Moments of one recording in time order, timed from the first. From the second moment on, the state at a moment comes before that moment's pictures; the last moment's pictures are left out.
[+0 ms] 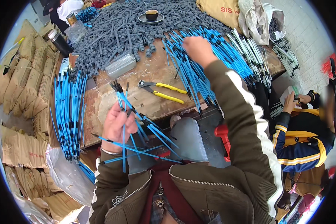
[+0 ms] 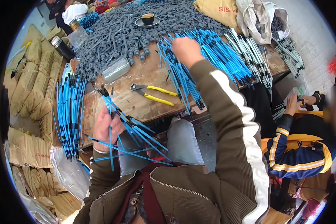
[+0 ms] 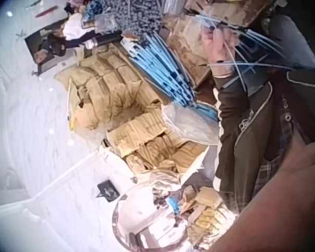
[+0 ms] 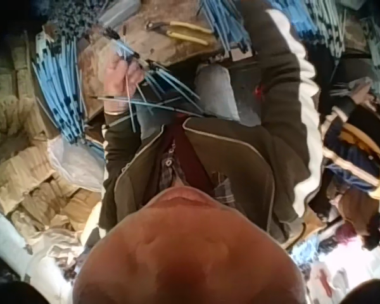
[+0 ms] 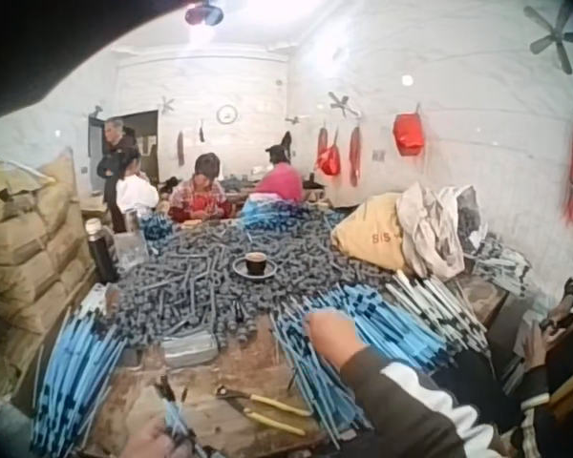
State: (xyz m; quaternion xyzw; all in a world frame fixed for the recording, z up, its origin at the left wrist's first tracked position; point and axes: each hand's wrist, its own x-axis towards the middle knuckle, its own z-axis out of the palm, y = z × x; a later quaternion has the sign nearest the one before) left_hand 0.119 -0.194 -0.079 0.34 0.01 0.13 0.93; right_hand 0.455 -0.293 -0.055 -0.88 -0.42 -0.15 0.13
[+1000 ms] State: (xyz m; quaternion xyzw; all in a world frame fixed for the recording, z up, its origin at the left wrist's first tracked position) left_hand 0.105 -0.142 -0.116 0.20 0.10 0.25 0.94; right_hand 0.308 -0.336 0.031 -0.52 -0.80 0.13 0.27
